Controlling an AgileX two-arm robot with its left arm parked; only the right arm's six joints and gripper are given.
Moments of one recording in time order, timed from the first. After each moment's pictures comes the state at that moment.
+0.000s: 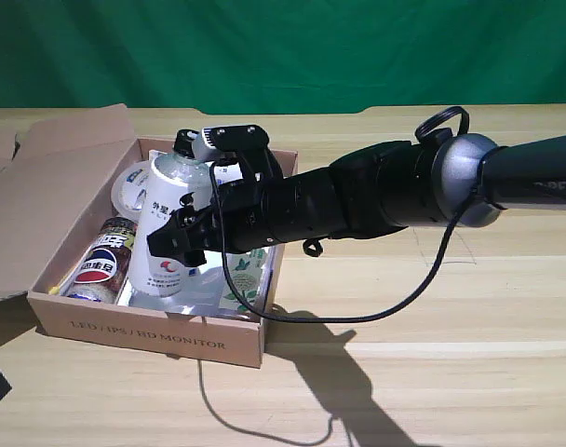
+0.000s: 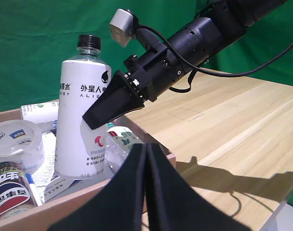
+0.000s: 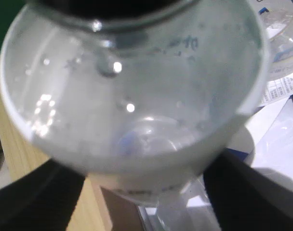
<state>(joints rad) 0.61 1.92 -1.23 1.63 0.49 -1.47</state>
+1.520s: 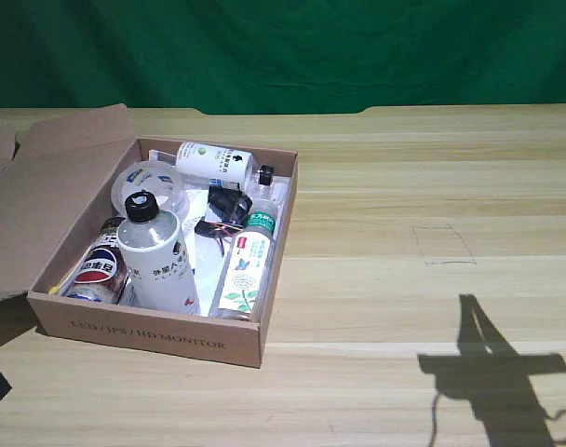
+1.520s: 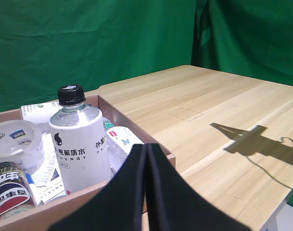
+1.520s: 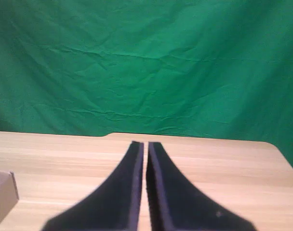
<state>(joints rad) 0.06 0.86 -0.70 1.47 -0.11 -1.54</state>
